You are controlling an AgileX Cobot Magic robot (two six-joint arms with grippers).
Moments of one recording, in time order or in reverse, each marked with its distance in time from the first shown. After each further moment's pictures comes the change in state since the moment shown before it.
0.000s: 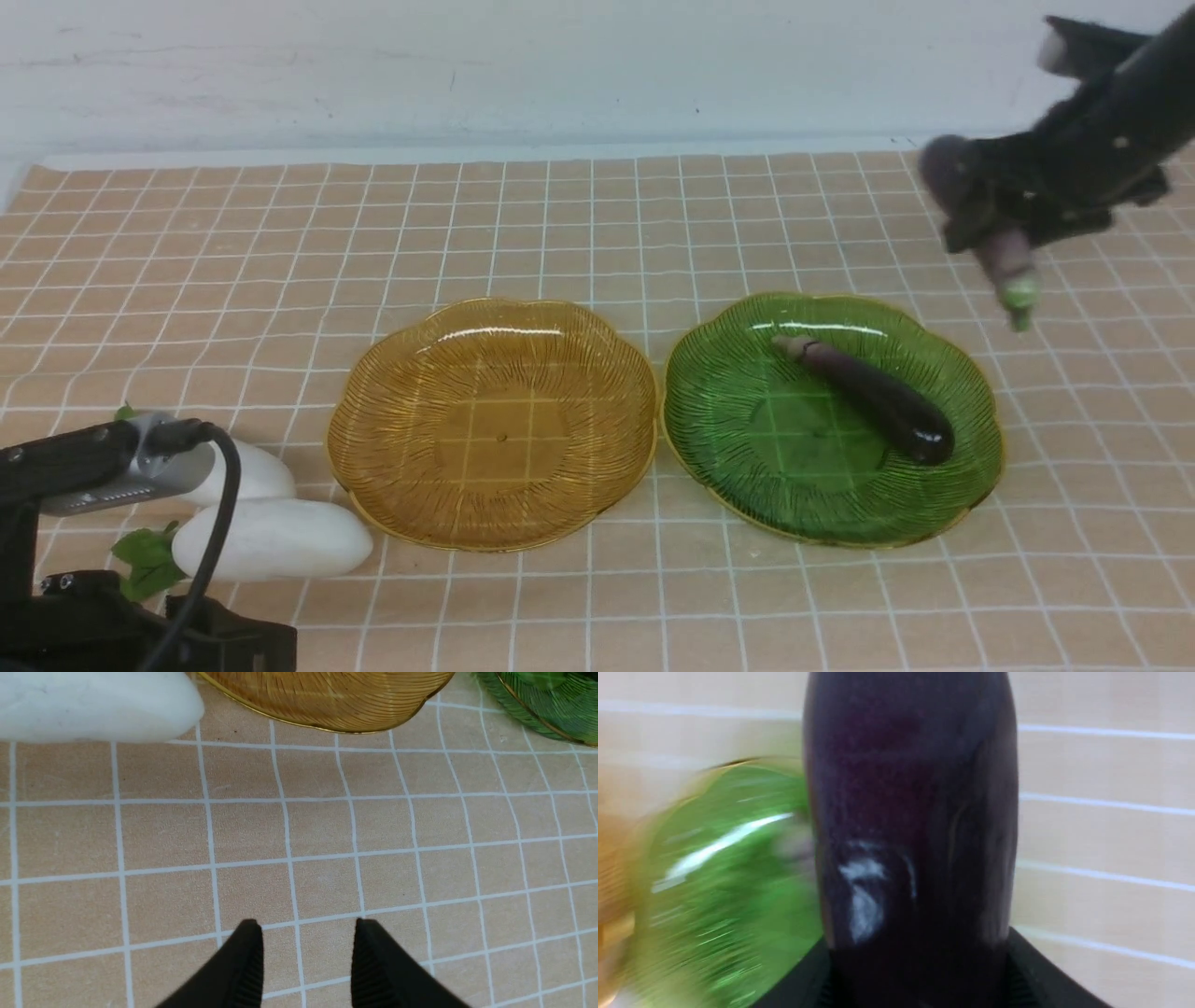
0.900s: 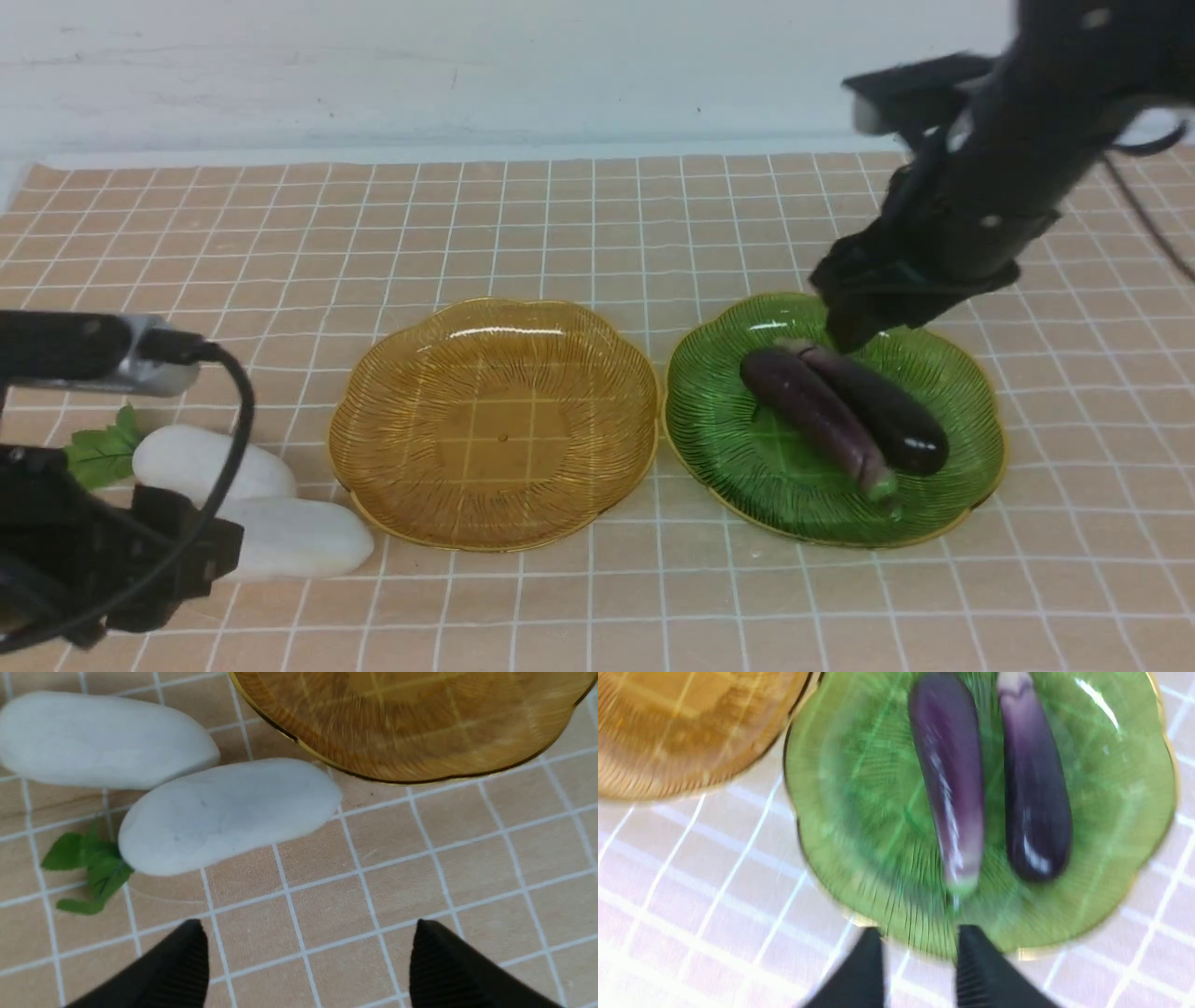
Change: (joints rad) right arm 0.362 -0.519 0.418 -0.294 0.018 0.157; left arm 0.000 0.305 -0.261 0.317 0.020 0.115
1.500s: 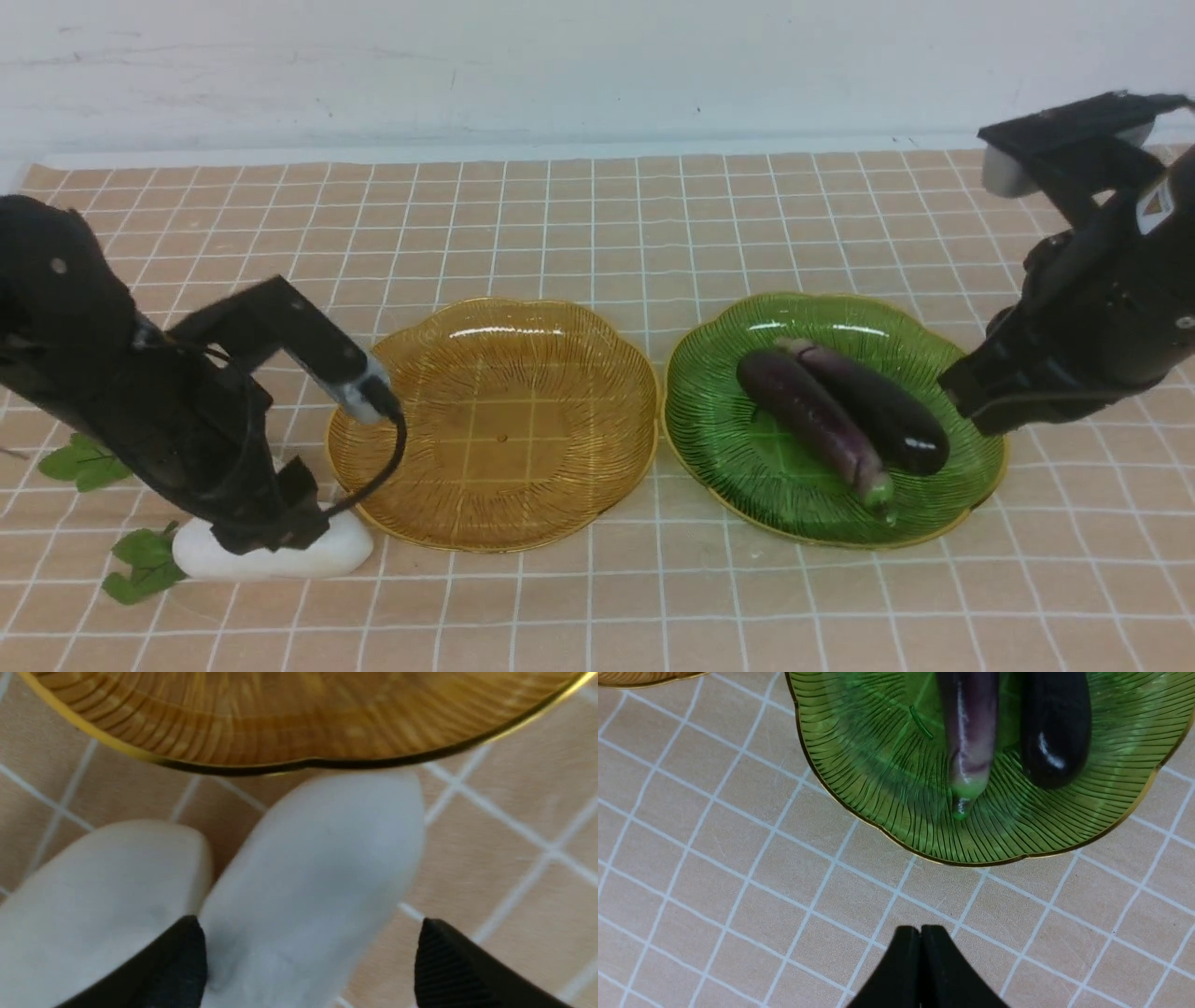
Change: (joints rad) right arm 0.000 -0.077 0.128 0.000 0.007 -0.024; left arm -0.001 0.549 -0.215 0.114 -0.035 0.648
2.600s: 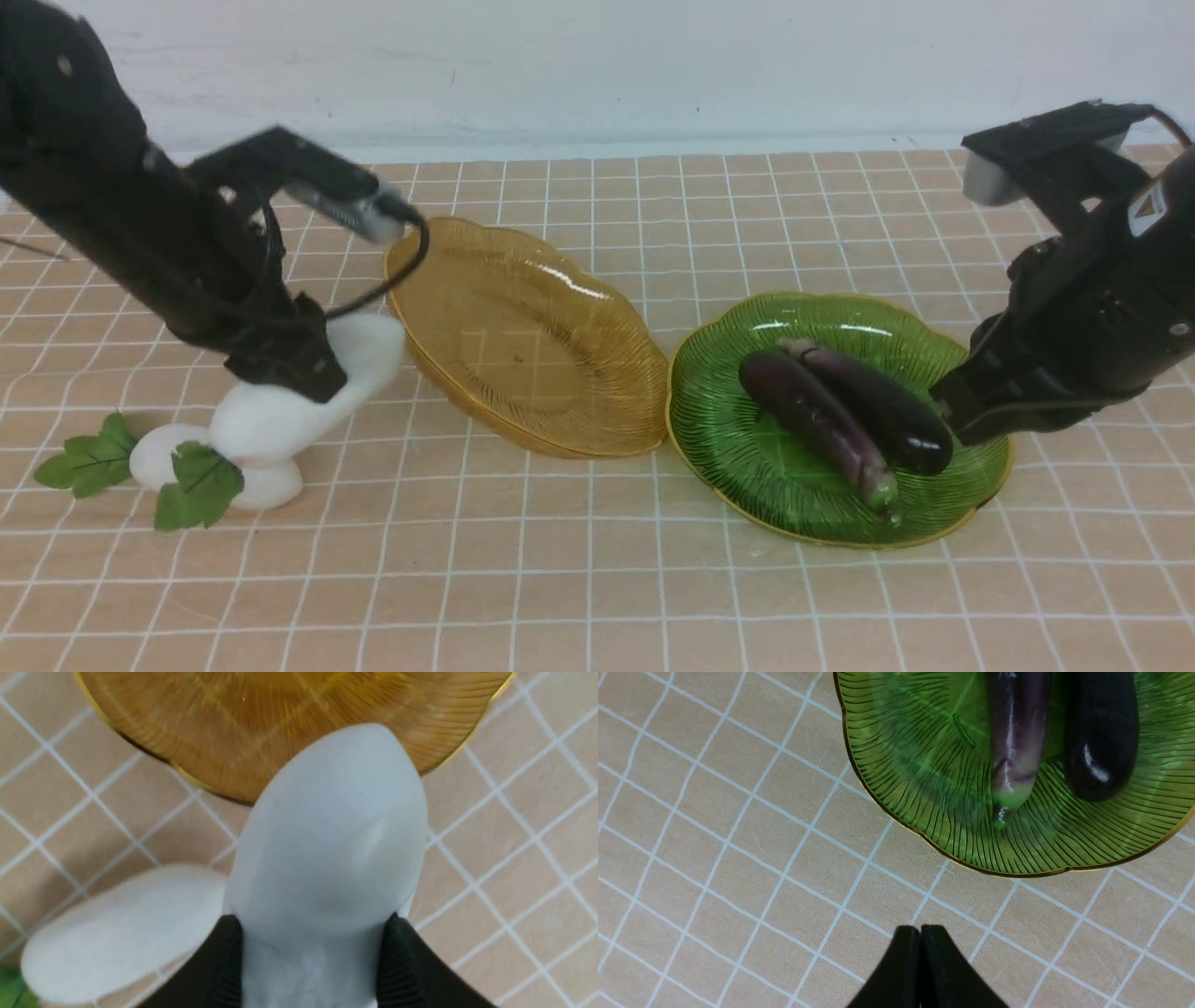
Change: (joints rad) right arm 0.000 0.000 0.000 0.062 0.000 -0.052; left arm -0.001 -0.003 -0.411 -0.107 0.388 -0.281
